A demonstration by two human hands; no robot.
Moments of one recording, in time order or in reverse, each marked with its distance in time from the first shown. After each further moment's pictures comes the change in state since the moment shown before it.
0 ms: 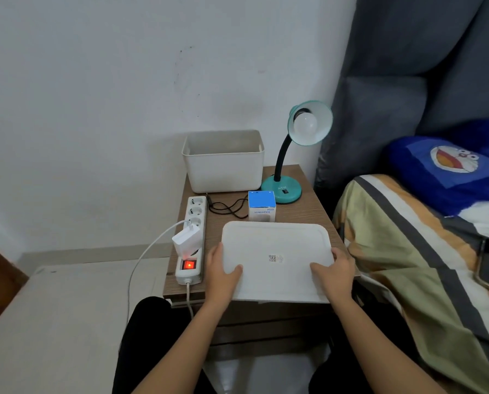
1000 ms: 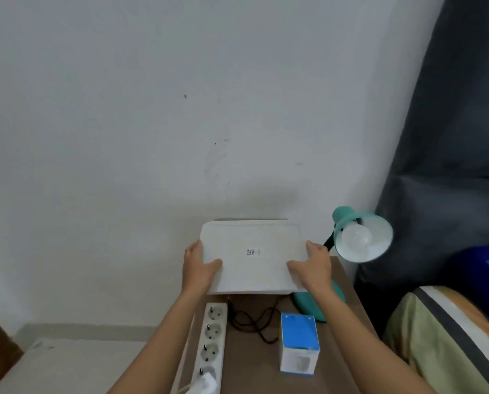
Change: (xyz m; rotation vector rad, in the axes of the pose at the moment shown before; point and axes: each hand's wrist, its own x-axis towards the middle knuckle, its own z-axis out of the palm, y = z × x) left_hand 0.241 0.122 -0.113 -0.035 0.183 0.022; right_hand 0.157 -0.245 0.096 -0.017 -0.227 -0.311
